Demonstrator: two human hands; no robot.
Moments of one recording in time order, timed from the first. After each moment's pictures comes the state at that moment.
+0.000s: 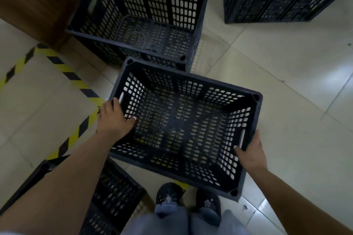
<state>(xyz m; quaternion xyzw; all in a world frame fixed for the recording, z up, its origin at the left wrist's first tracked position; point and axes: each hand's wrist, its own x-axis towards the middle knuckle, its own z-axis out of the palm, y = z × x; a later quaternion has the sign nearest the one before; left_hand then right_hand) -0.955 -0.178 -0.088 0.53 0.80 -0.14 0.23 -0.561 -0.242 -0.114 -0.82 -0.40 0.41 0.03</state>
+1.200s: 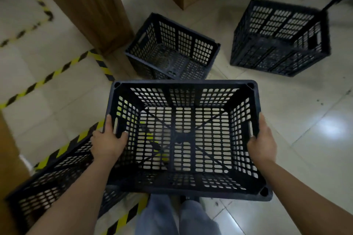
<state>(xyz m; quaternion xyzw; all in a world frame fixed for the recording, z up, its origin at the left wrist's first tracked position) -0.953 -0.303 0.155 0.30 0.93 -0.01 0.23 -0.564 -0.199 0.172 -0.76 -0.59 0.26 0.09</state>
